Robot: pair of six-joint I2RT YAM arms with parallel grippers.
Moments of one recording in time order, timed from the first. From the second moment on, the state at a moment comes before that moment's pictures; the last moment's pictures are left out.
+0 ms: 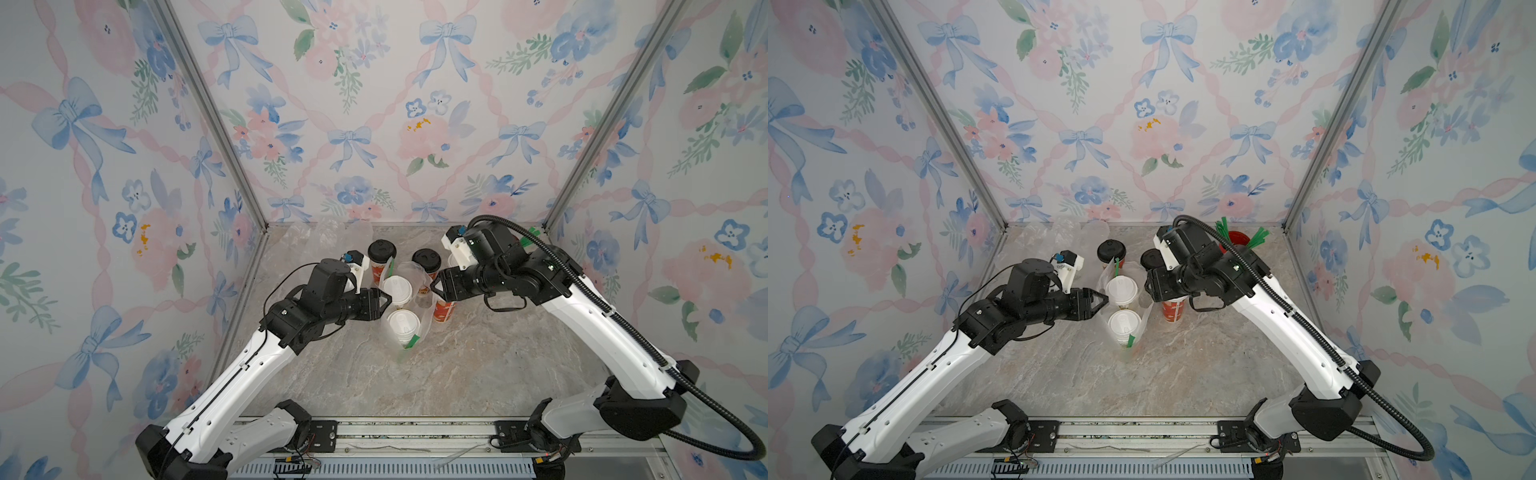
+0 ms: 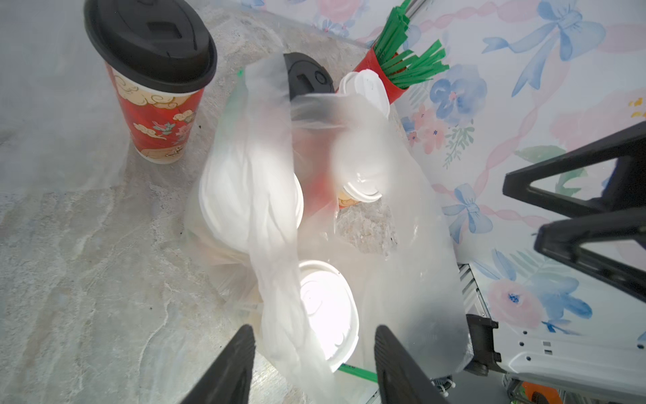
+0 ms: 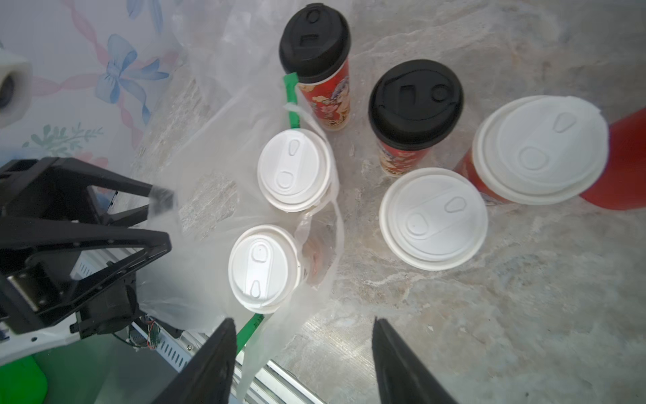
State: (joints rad) left arm -0.58 1.07 1.13 -0.70 0.24 -0.52; right arm 0.72 1.46 1.79 -1.22 -0.05 0.41
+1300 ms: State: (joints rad) left arm -0.49 1.17 1.19 -0.70 0.26 -0.44; right arm 0.76 1.65 1.80 -1.19 -0.19 0.45
